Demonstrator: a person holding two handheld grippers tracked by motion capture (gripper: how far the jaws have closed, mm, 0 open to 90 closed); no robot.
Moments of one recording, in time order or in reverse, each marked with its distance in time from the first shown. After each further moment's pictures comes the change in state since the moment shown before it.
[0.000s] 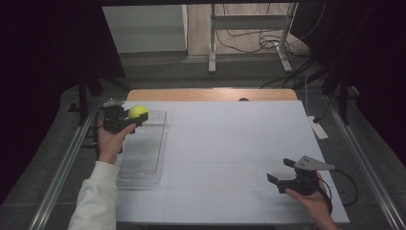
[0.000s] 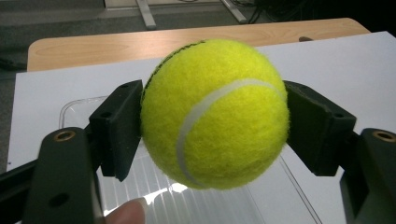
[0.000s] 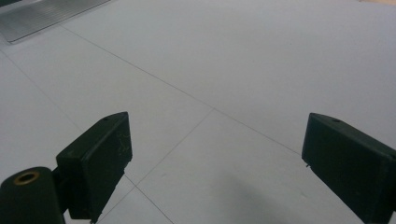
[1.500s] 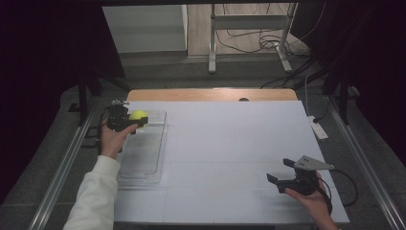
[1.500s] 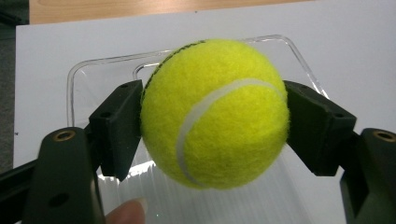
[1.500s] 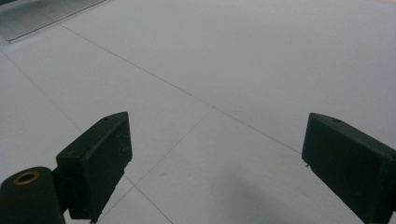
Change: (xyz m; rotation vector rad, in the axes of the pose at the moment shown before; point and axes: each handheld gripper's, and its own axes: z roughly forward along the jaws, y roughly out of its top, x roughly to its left) left arm 0.021 -0.005 0.034 0.159 0.064 -0.017; right arm -0.001 0.000 0.001 0.005 0.001 0.004
